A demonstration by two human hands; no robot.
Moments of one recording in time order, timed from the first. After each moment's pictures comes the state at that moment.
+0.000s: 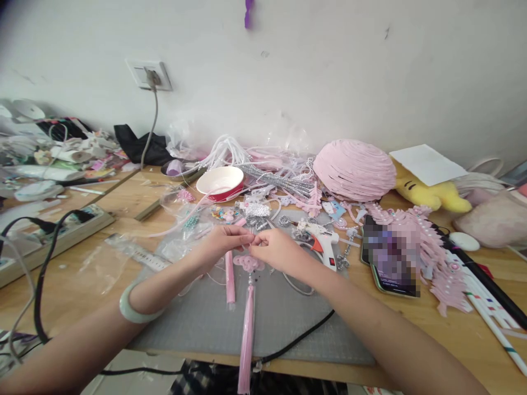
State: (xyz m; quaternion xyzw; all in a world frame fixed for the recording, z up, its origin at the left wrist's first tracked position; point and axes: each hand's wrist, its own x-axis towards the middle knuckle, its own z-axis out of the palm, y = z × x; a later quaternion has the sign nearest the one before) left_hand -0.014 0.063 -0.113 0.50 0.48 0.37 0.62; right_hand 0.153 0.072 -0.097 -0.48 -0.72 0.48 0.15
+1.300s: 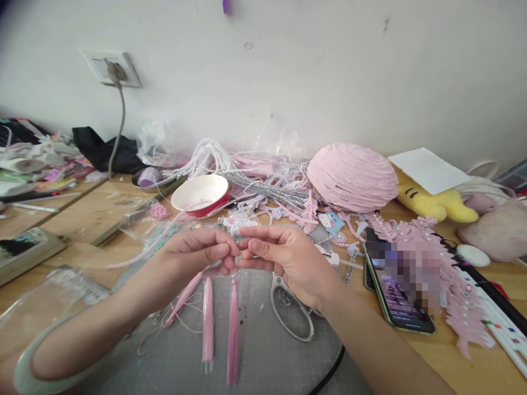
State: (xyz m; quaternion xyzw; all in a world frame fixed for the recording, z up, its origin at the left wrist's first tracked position) left_hand -0.007 0.069 -0.053 0.50 0.38 0.39 0.67; right_hand 0.173 0.083 -0.059 -0.34 -0.39 0.76 0.38
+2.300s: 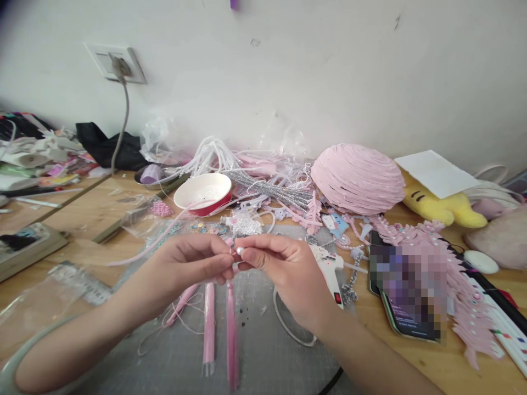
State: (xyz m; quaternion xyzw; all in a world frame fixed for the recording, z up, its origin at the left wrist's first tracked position) left_hand -0.012 0.063 -0.052 0.55 0.42 0.37 0.61; right_hand 0.163 0.070 -0.069 -0.36 -0.50 0.65 0.45
